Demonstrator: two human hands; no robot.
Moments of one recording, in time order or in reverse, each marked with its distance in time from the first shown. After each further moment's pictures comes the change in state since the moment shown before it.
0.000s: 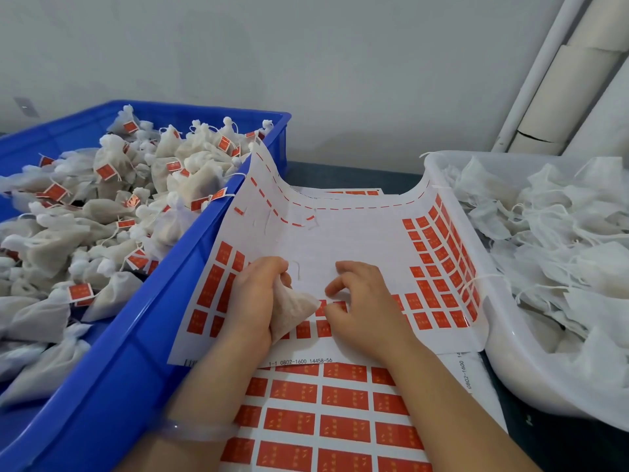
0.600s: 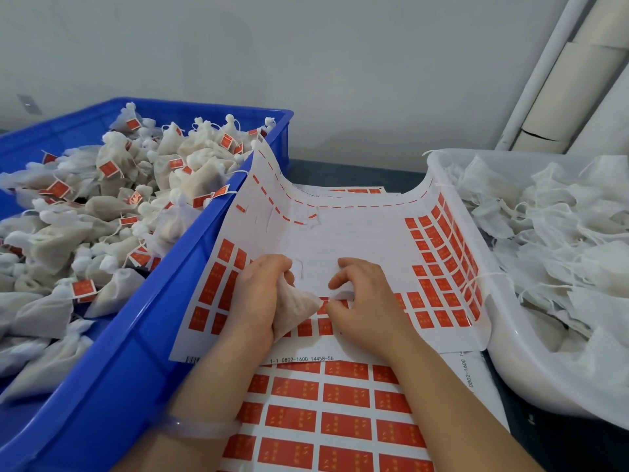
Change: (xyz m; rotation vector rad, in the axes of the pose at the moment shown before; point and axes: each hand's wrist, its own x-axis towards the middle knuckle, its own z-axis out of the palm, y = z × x) left_hand 0.004 0.009 0.004 0.150 -0.050 -0.036; right_hand 0.000 0.000 -0.001 0.050 -0.008 0.017
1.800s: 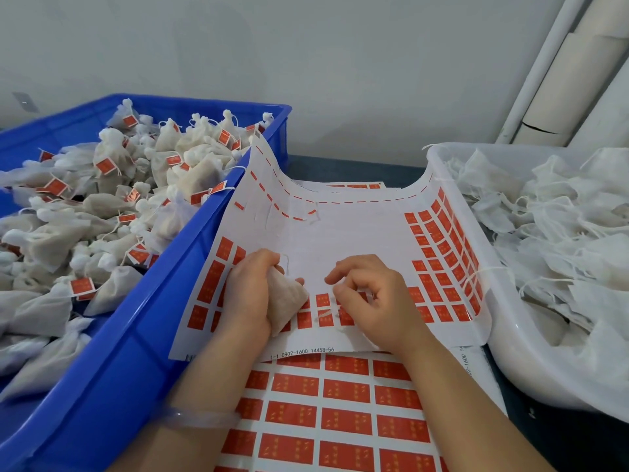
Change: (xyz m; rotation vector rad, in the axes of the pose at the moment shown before) left_hand 0.008 -0.014 -0.002 -0.344 0.040 0.082; right_hand -0.013 -0.006 -0.018 0.294 0.079 -0.167
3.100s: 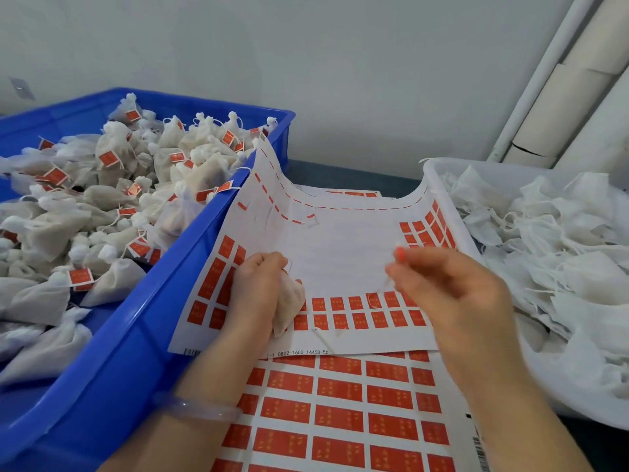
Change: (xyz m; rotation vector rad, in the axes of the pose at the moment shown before) left_hand 0.008 -0.016 0.004 -0.126 -0.044 0.248; right_hand -0.035 -0.056 -0.057 0.251 0.298 0.133
